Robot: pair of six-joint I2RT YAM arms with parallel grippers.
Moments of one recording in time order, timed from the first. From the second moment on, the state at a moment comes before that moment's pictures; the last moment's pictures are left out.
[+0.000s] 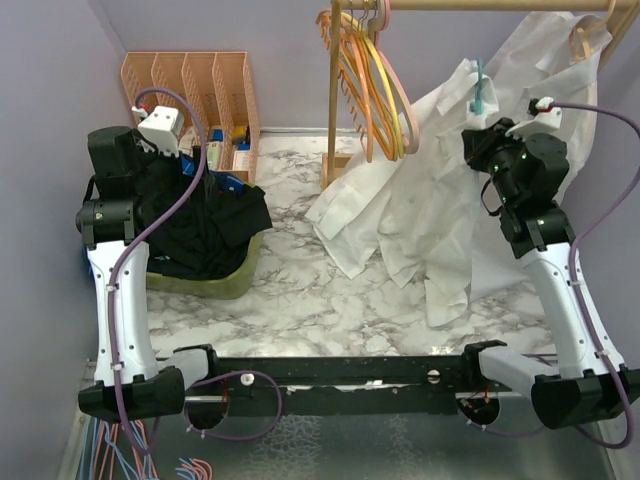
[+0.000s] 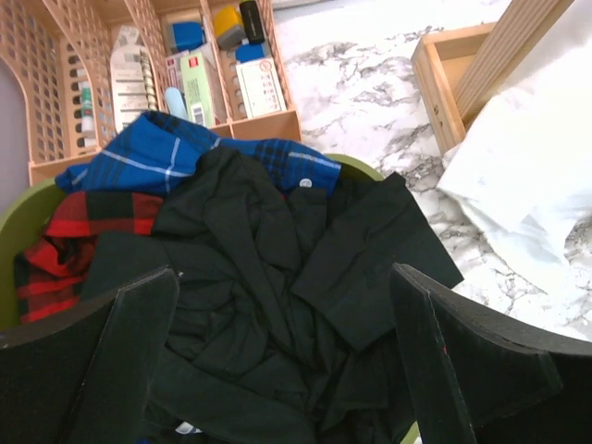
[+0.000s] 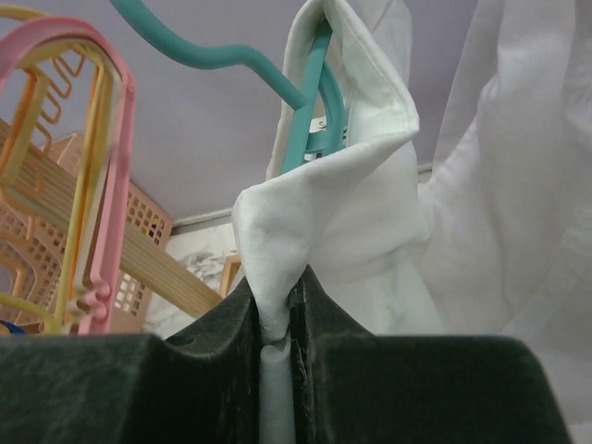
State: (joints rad) left arm 0.14 1.14 1.52 -0.87 0.35 0.14; right arm 0.15 1.08 1.22 -0.17 0.09 0.38
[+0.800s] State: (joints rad) left arm 0.15 1.15 1.55 -0.88 0.39 0.15; right arm 0.00 1.36 1.63 -0.13 -0.07 0.32
